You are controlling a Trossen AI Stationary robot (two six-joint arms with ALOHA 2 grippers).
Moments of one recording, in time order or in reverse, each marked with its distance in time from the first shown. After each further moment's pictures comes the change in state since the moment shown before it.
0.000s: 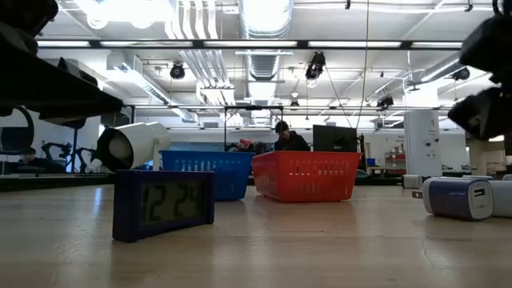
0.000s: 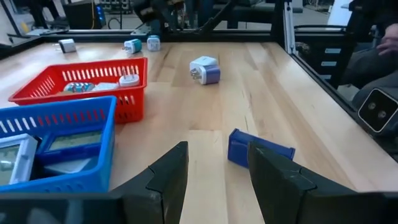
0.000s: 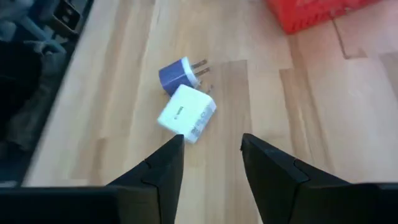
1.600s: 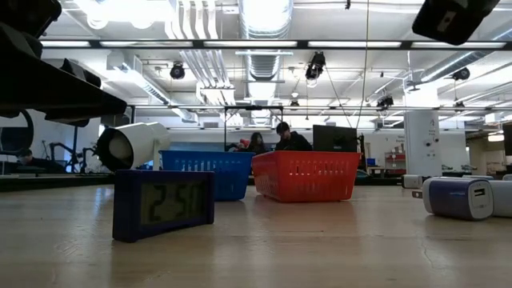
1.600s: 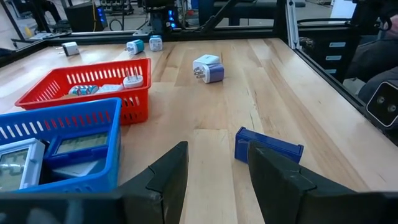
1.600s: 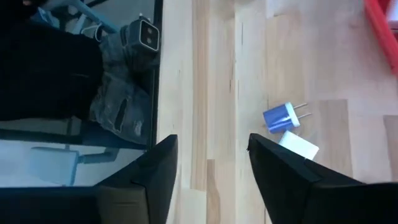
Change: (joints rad) left arm 0.016 -0.006 -0.003 -0.008 0.010 0.035; right arm -0.082 0.573 0.760 -0.367 -0.324 0.067
